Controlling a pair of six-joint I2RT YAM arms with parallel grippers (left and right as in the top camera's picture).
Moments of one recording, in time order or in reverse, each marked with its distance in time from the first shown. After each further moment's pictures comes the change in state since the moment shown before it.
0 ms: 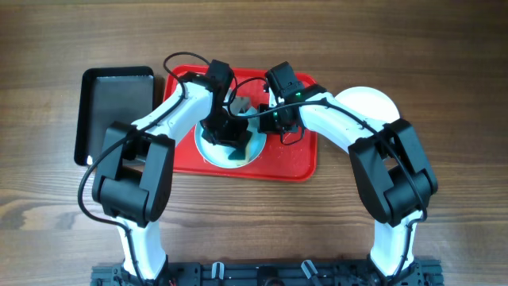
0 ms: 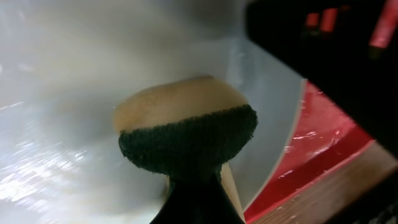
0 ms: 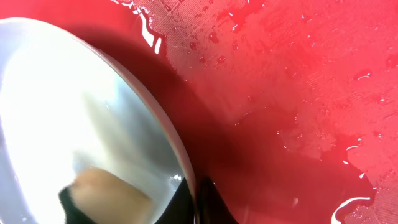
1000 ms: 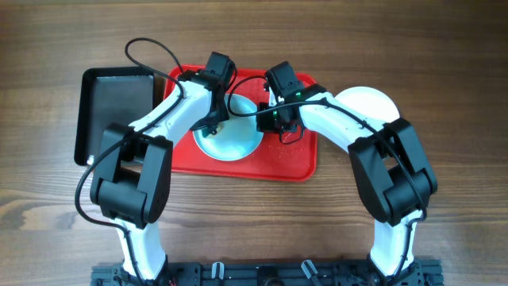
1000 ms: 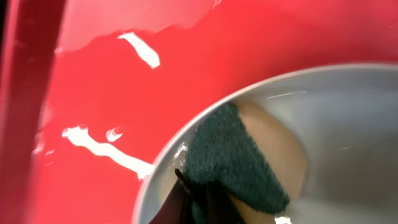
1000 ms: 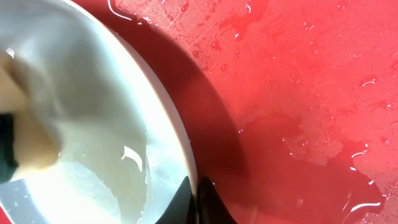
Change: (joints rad) left arm 0.014 -0.011 0.013 0.090 -0.684 -0.589; right arm -0.003 0.002 0.000 0.016 -0.012 0.031
